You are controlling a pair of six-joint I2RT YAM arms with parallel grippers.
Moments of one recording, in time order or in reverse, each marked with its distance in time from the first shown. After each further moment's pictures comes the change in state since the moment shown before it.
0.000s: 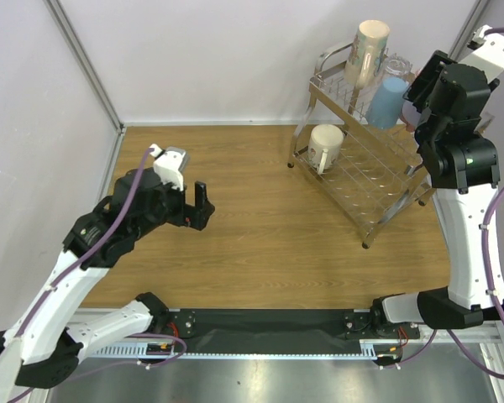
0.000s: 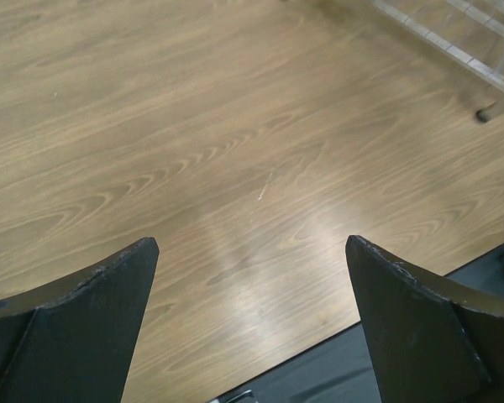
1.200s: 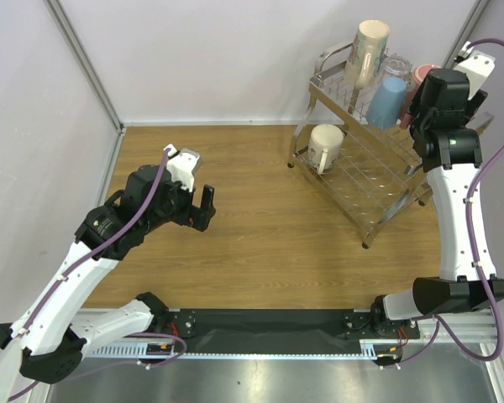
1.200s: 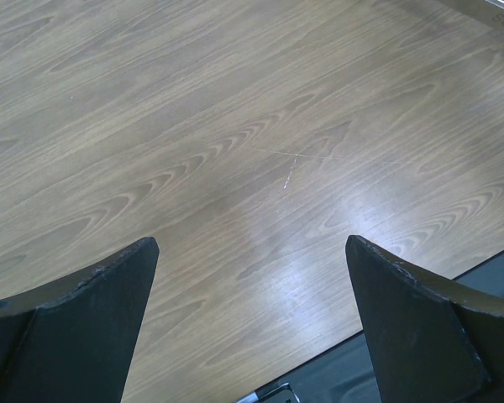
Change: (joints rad) left arm 0.016 0.047 -0.023 -0.002 0.018 0.133; right arm -0.144 0.066 -0.139 -0.001 -0.004 -0.003
